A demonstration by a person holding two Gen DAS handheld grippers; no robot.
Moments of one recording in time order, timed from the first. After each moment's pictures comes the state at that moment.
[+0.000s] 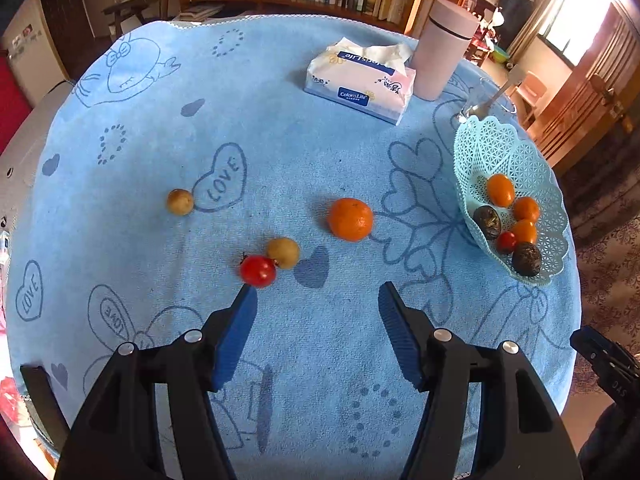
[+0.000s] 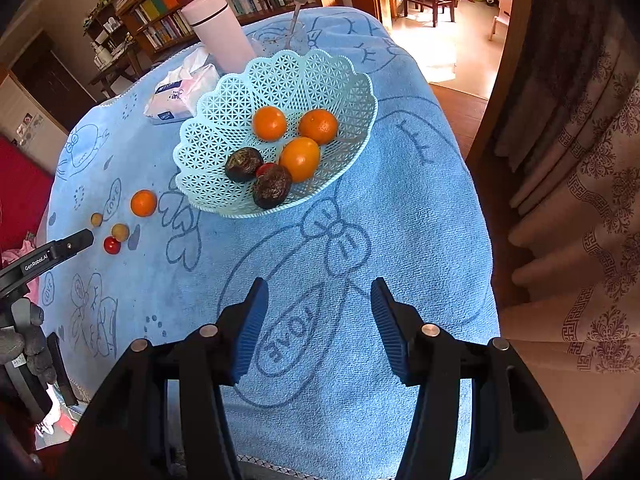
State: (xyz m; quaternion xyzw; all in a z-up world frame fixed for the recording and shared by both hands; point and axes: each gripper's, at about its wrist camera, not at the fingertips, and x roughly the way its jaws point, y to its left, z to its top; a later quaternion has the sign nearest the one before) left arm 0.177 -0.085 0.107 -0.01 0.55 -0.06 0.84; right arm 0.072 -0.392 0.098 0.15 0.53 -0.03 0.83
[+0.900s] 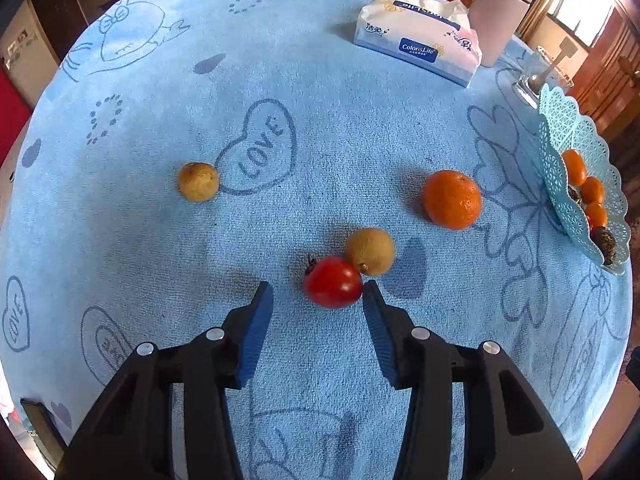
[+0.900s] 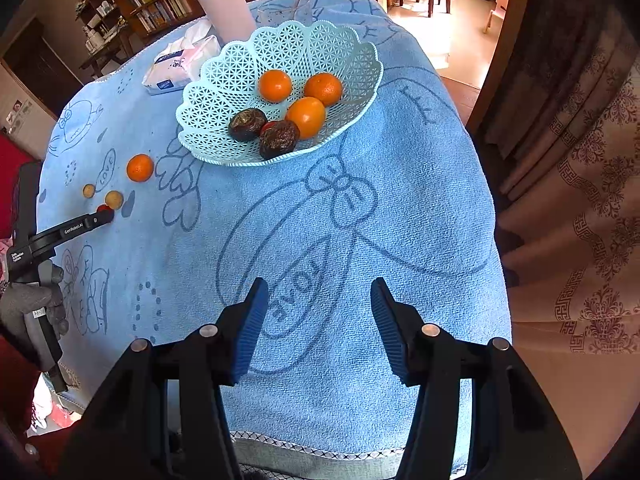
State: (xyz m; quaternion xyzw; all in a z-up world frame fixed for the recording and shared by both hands) left arm 0.212 -0.051 0.037 0.02 0.57 -0.06 0.82; right arm 0.047 -0.371 0.090 0.14 0.56 -0.05 0.82
